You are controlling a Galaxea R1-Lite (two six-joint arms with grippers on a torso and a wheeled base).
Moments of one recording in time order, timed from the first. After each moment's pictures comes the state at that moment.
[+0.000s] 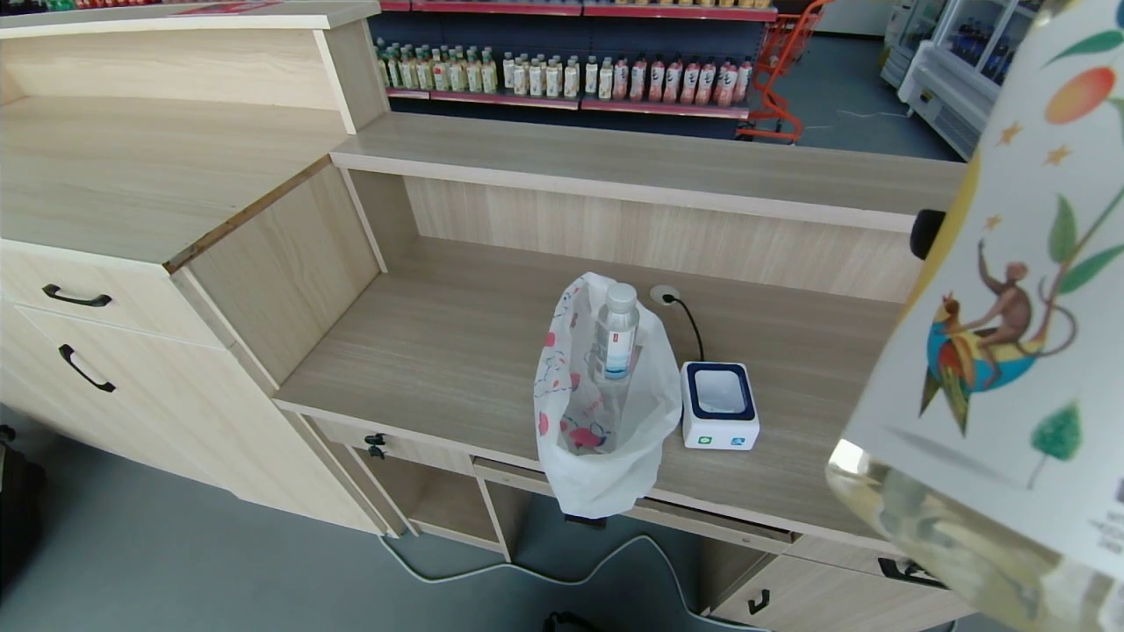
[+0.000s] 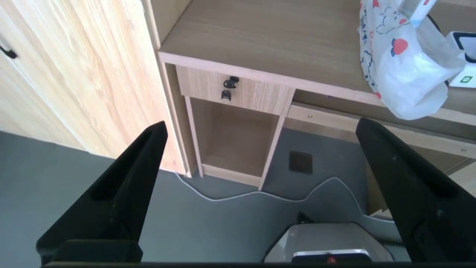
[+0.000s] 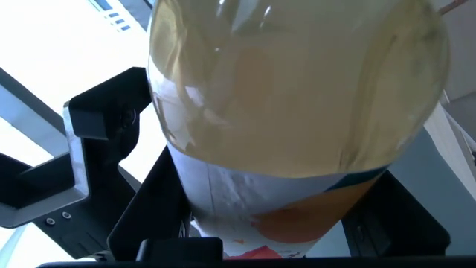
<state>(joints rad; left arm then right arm) -0.01 0.00 0.00 0.01 -0.04 -0.04 0.68 1.17 -0.75 -0.82 0.80 0.63</state>
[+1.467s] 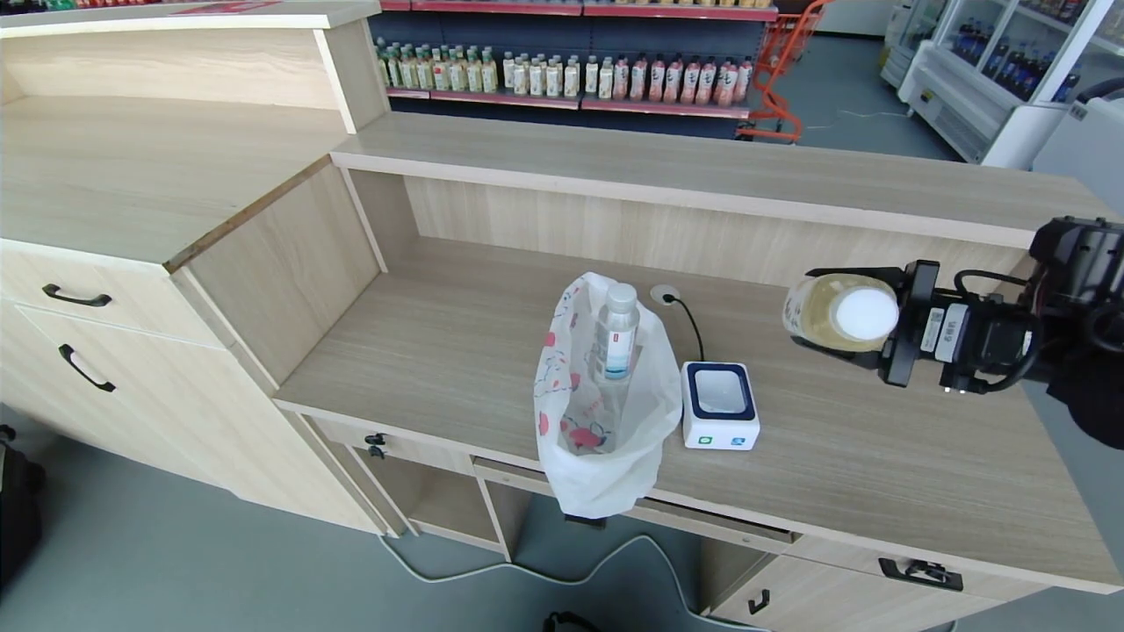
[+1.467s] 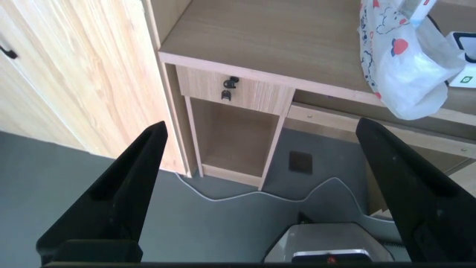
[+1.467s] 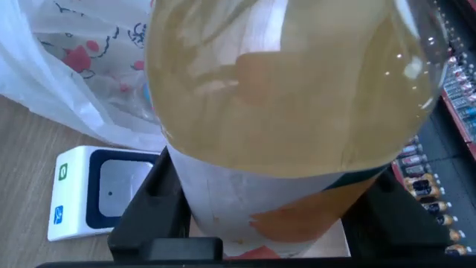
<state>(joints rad) -0.01 0.00 0.00 0.01 -0.04 -0.04 -0.04 1.78 -0.88 -0.82 1.06 -1.32</state>
